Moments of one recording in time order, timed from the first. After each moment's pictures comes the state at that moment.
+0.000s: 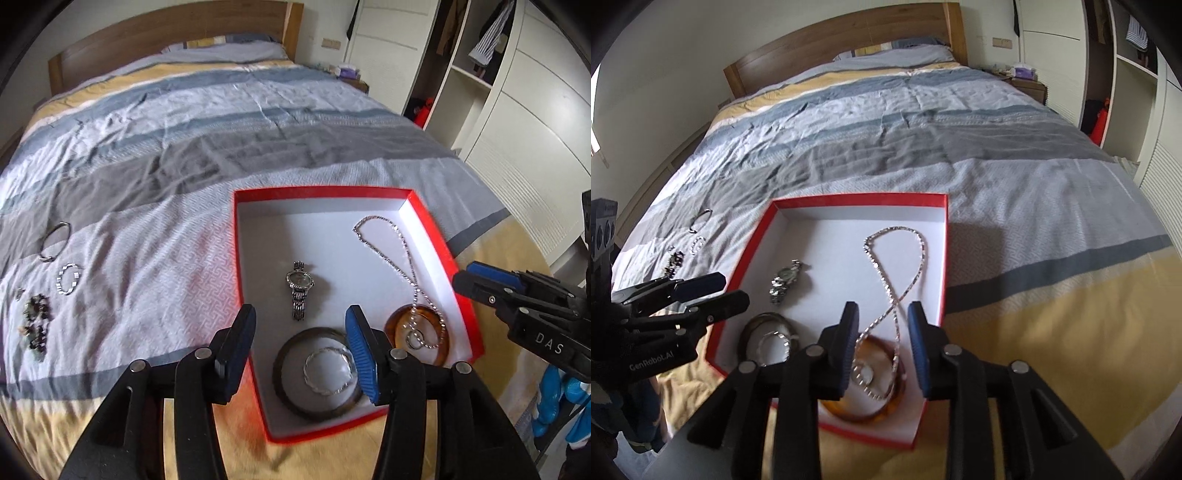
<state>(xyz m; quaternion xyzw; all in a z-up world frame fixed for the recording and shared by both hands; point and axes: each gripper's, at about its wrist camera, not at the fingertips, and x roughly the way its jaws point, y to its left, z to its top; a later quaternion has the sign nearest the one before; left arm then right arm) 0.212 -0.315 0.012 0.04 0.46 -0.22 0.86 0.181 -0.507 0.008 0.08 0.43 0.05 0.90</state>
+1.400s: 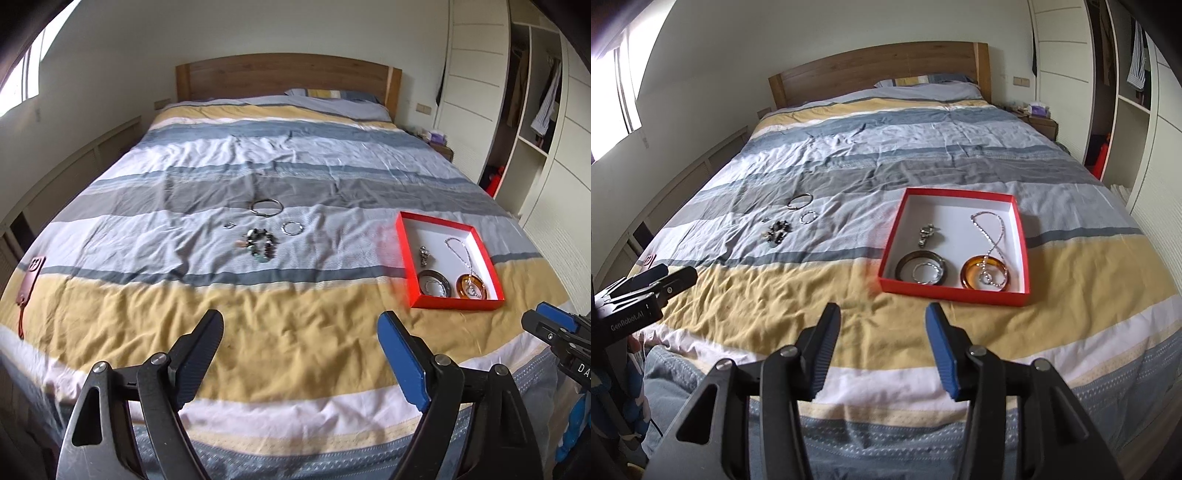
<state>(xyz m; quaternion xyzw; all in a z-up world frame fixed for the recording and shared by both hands) 0.019 -0.099 0.107 -0.01 0.37 -0.04 0.93 0.003 -0.358 0.091 0.05 0.38 0.07 0.92</state>
